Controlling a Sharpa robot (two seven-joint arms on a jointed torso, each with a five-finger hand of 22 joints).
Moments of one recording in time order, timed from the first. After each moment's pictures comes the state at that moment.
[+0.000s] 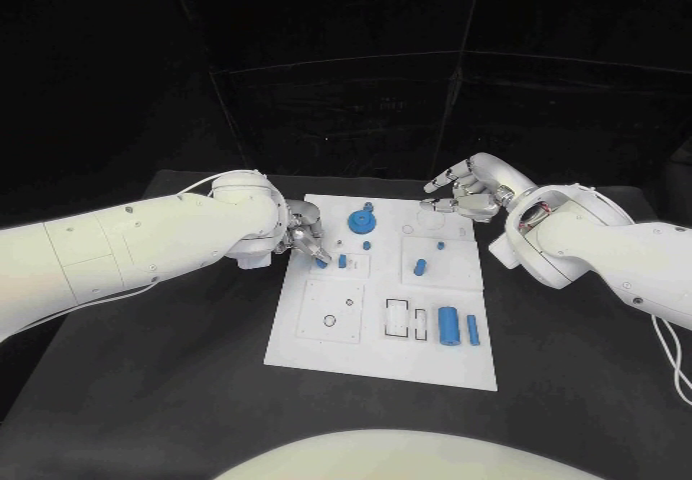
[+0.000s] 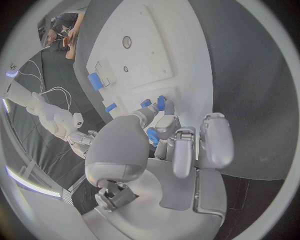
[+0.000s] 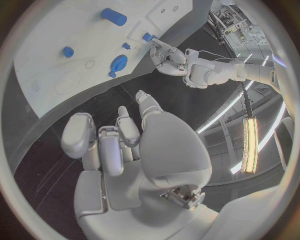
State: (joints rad) left arm 1.27 -0.73 -0.06 1.41 -1.16 0.21 -0.50; left_hand 1.17 -0.02 0.49 0.04 0.06 0.92 0.06 0.61 0.48 1.33 -0.02 1.18 1.01 1.47 -0.07 1.57 1.31 0.08 1.44 0.03 1.31 1.28; right arm 1.23 -0.79 -0.02 1.52 -1.08 -0.42 -0.11; right_hand 1.32 -0.03 -0.01 0.08 0.36 0.93 0.15 0.12 0.07 1.35 0.07 1.23 1.21 1.47 -0.01 1.49 1.31 0.10 1.34 0.09 1.35 1.05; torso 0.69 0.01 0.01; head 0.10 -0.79
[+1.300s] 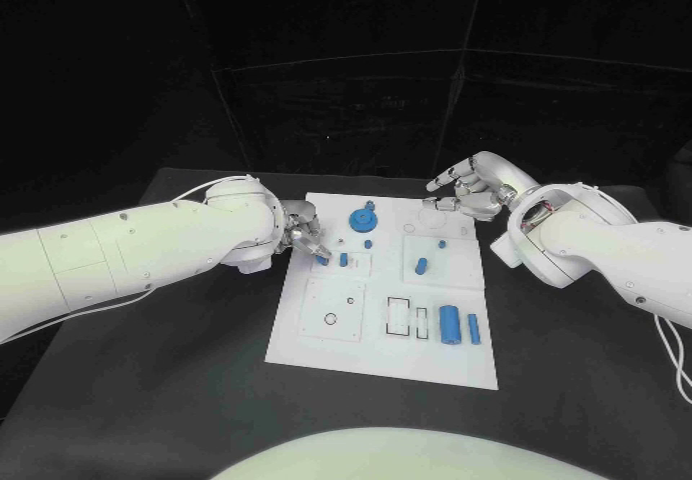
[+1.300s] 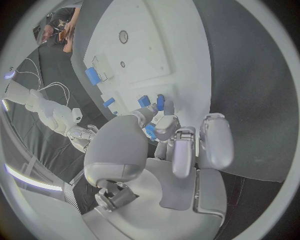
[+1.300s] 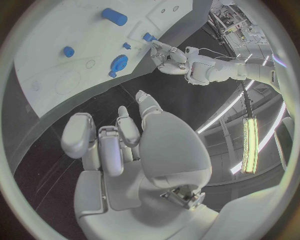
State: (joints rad) left arm 1.25 -0.77 -0.06 1.44 -1.16 0.10 -0.50; left_hand 1.15 -0.04 0.53 0.05 0.06 0.93 0.05 0.63 0.50 1.34 -0.03 1.19 1.01 1.47 -0.08 1.57 1.31 0.08 1.44 0.03 1.32 1.29; right arm 1.23 -0.79 -0.02 1.52 -1.08 -0.42 -0.11; right_hand 1.32 -0.03 -0.01 0.08 0.36 0.93 0.15 0.12 0.07 1.35 0.07 1.23 1.21 1.47 -0.01 1.49 1.31 0.10 1.34 0.09 1.35 1.05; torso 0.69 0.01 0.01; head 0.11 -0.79
